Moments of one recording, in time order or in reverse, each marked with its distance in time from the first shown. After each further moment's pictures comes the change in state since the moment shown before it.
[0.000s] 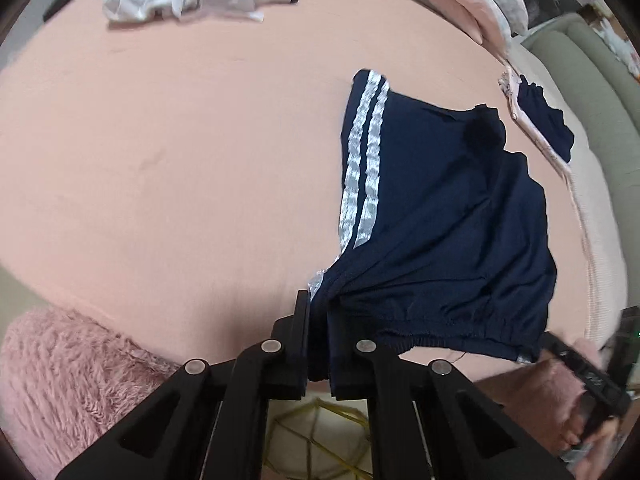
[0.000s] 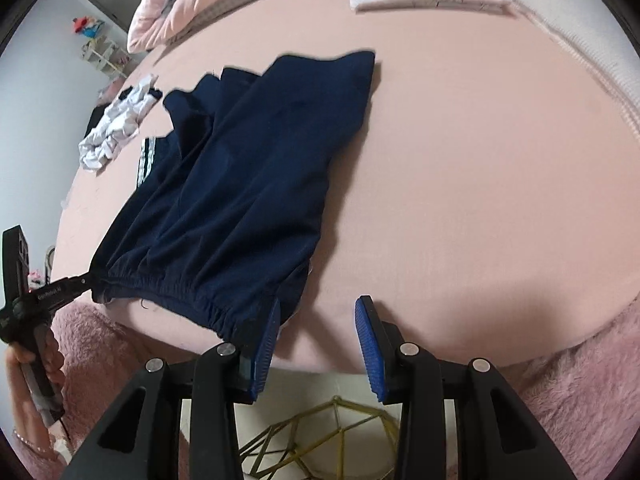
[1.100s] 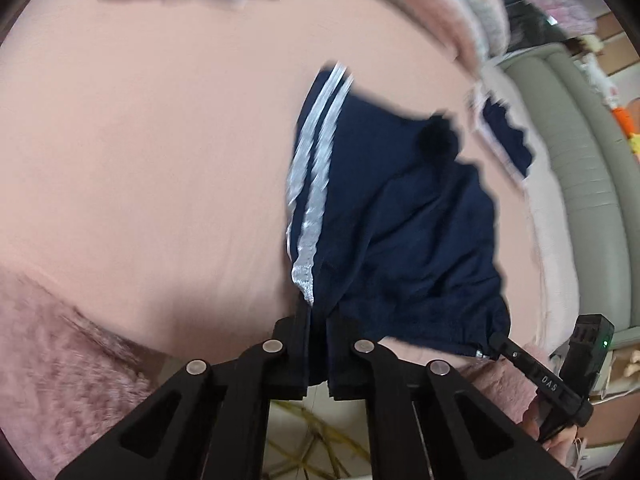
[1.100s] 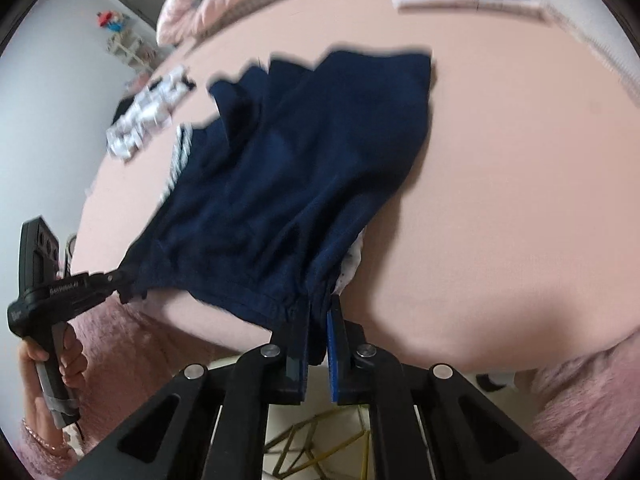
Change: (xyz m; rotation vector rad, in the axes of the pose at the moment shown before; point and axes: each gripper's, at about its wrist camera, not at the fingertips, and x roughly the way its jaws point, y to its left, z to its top) left arm -0.040 -0.005 -0.015 -0.070 -0.087 -0.216; right arm -0.041 0.013 -0.010 -0.063 -0.092 0.086
